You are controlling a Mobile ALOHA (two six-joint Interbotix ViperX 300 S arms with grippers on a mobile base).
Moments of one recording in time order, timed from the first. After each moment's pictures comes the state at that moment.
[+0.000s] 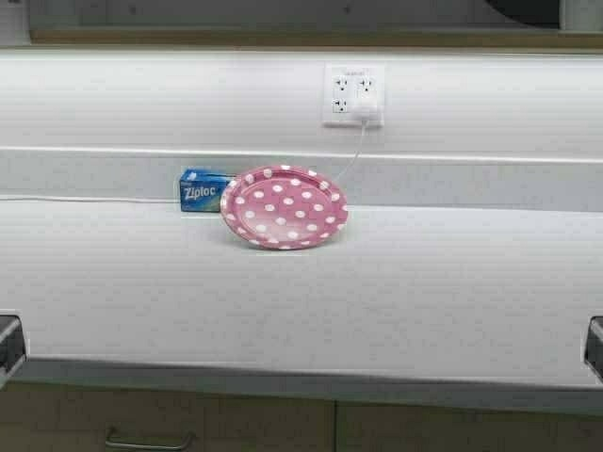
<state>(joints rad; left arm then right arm) -0.34 0.06 0.27 0.07 -0.42 -1.15 0.31 -0.07 0.40 -0.14 -0.44 1.48</state>
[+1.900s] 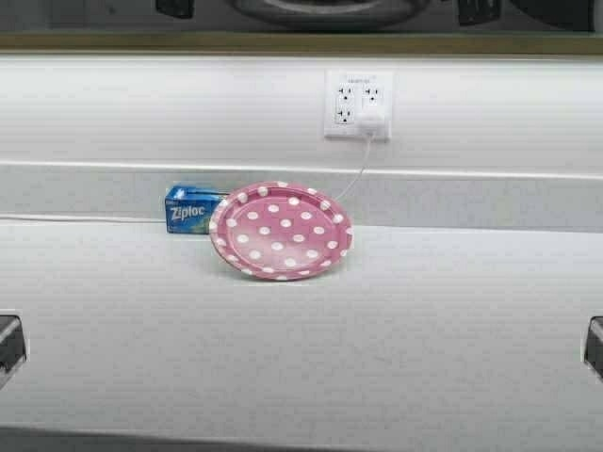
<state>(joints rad) -0.38 0.29 0.12 -0.20 -0.54 -1.15 0.24 0.10 0.37 -0.07 -0.43 1.46</state>
